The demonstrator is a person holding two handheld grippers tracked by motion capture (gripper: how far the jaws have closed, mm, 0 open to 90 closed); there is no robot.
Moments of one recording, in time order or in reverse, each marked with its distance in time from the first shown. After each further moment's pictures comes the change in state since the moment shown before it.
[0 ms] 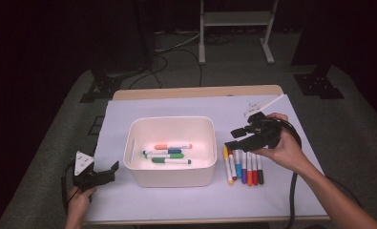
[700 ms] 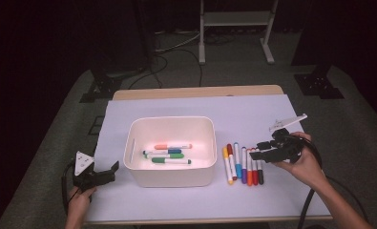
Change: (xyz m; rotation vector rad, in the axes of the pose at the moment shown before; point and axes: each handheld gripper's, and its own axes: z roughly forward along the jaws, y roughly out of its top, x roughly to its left) left arm 0.000 0.000 0.000 -0.004 0.003 0.003; right arm -0.045 -0.089 -0.002 0.030 -0.136 0.168
